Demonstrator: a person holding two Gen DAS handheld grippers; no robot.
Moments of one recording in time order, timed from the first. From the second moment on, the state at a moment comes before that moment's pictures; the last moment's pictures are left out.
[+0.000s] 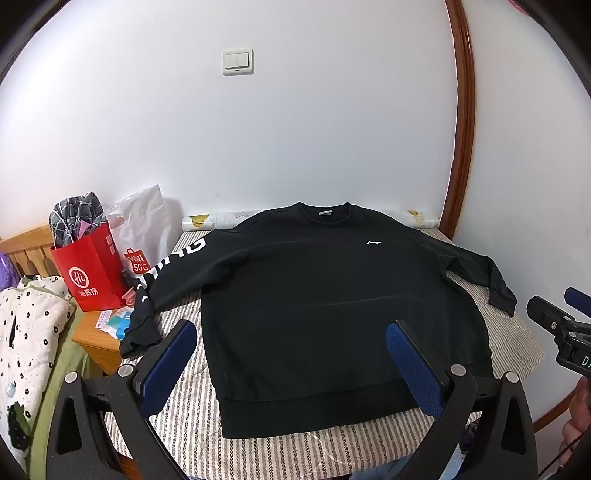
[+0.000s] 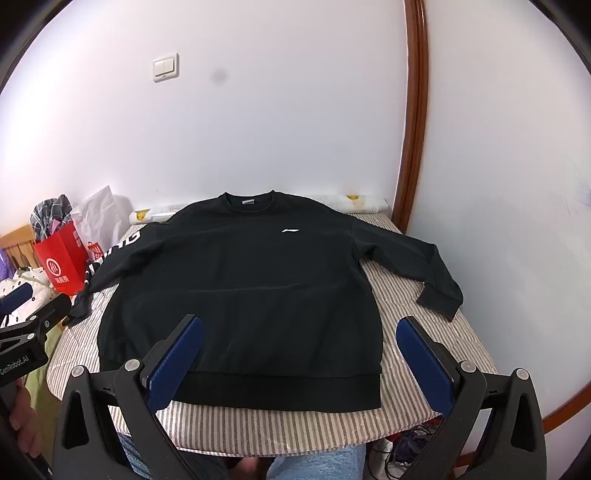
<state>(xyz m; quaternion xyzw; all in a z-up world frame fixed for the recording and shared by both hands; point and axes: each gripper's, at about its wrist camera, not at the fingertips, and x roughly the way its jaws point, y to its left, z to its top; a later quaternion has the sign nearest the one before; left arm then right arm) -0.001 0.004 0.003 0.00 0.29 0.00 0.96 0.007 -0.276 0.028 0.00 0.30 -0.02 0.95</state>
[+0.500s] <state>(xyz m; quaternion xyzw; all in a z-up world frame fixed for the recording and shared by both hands) -0.001 0.004 0.003 0.00 0.29 -0.01 0.96 0.005 -0.279 0.026 0.00 0.29 -0.02 0.96</state>
